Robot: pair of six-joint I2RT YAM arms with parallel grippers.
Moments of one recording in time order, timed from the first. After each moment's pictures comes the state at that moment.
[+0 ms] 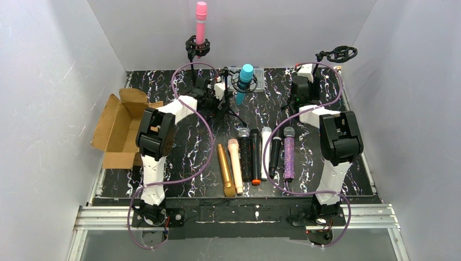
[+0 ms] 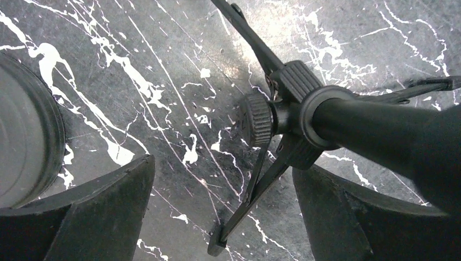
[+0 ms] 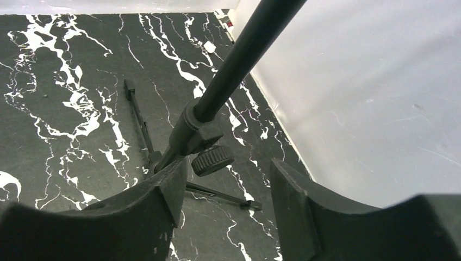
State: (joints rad) left arm -0.37 2.13 1.56 -0.32 0.27 0.32; right arm 0.21 1.93 1.18 0.50 0.80 -0.24
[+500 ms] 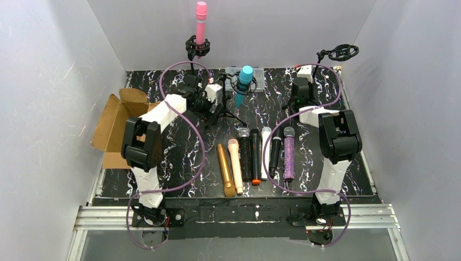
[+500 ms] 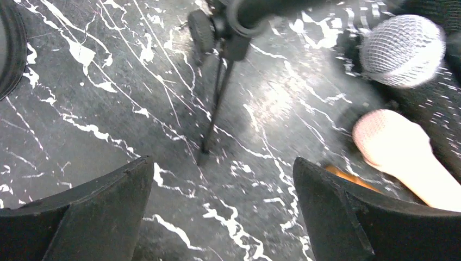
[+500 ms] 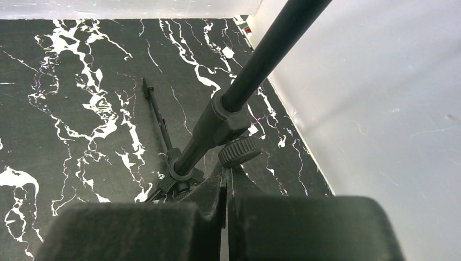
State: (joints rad) left arm -0.34 1.95 1.49 -0.58 0.32 0.34; right arm 0.20 1.96 1.17 0.56 0.72 -0.24
